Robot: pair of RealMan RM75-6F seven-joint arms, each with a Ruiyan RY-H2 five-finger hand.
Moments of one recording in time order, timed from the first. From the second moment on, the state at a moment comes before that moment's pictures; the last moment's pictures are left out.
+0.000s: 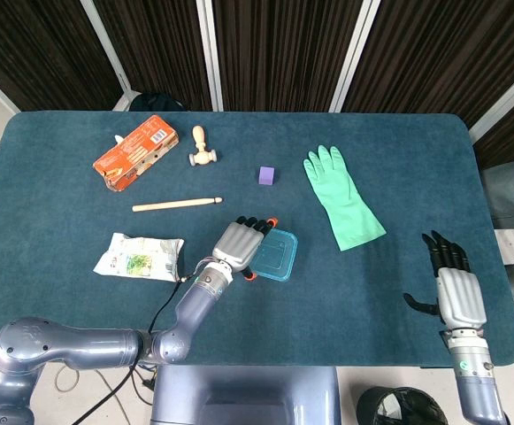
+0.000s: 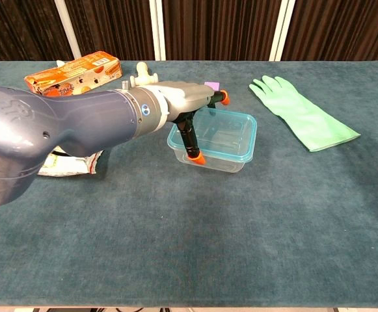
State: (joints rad) left arm -1.13 -1.82 -0.33 -1.40 0.58 0.87 0.81; right arm 0.19 -1.26 0.18 -1.78 -1.28 1.35 -0.17
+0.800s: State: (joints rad) left arm -1.18 -1.79 -0.30 -1.40 0.59 0.79 0.64; right arm 0.32 -1.47 0.17 -1.84 -1.22 1.29 -0.38
